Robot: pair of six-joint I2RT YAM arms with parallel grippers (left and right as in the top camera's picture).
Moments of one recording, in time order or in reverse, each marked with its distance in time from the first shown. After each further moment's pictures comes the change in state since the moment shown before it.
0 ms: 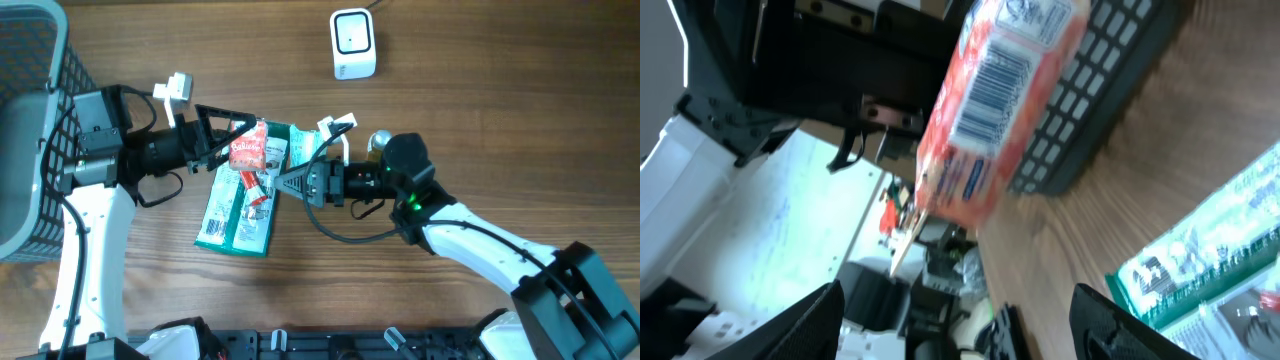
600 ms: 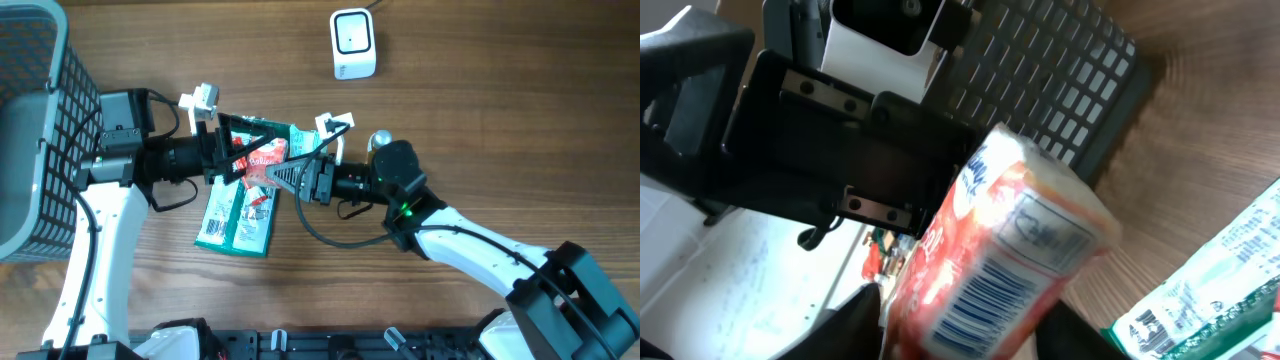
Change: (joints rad) left arm -0.090 0.000 0.000 -0.104 -0.005 0.000; right arm 0.064 0.006 0.000 0.055 0.192 0.013
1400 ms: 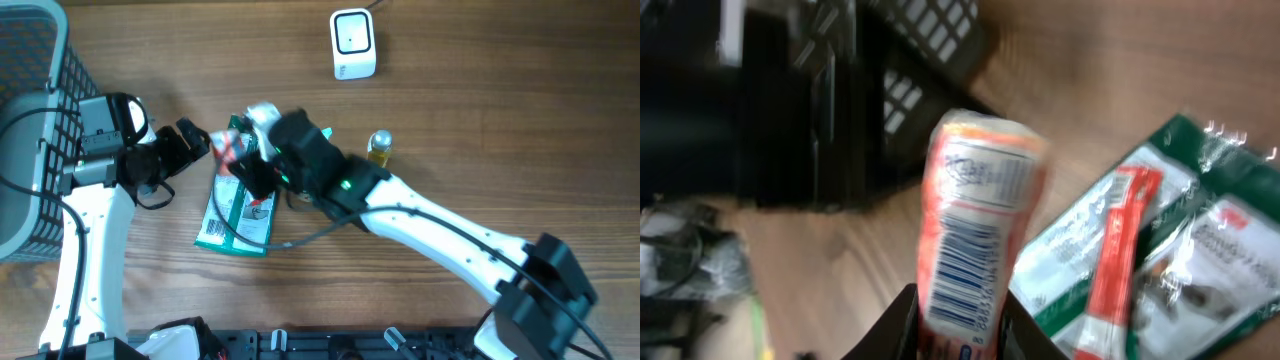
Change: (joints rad) left arm 0.090 0.000 0.001 -0.051 -1.104 -0.003; right arm 0.207 0.176 0.633 -1.050 0.458 -0.580
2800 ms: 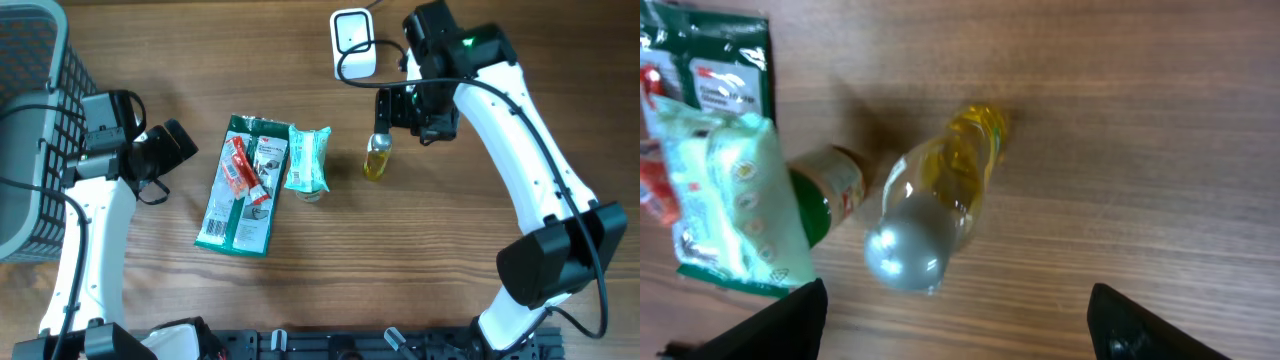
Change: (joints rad) left arm 0.000 0.039 0.000 0.036 -0.203 0.000; right arm -0.551 0.130 0.499 -1.220 0.095 -0.097
